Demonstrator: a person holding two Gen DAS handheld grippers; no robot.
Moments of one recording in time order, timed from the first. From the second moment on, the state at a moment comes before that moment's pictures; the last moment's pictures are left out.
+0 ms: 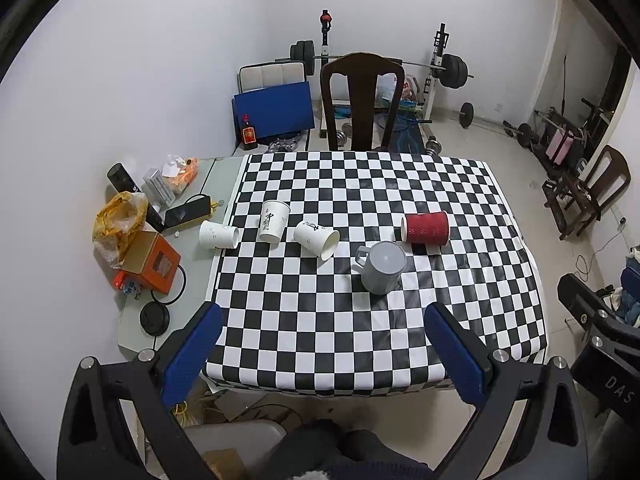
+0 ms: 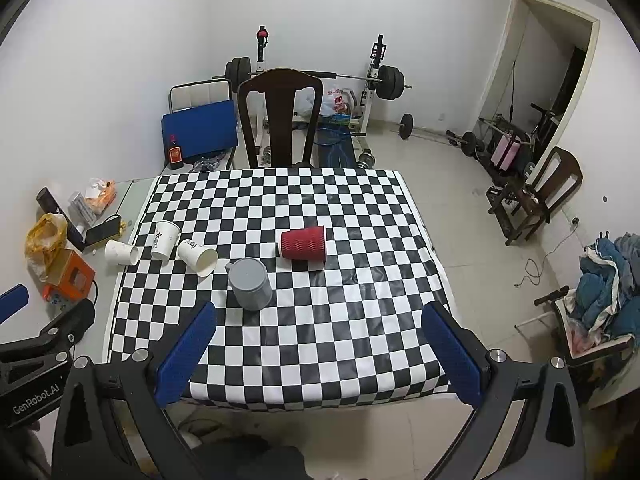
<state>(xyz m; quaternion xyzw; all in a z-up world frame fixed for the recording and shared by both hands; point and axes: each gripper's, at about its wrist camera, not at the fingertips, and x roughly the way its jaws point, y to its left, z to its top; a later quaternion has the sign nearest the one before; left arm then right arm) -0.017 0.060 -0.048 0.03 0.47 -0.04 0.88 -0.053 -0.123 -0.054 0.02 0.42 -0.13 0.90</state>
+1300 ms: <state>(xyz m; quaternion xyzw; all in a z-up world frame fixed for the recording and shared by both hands) -0.020 0.062 -0.048 0.03 0.47 -0.04 0.88 -0.071 -0.123 -0.050 0.02 0.43 -0.13 0.89</state>
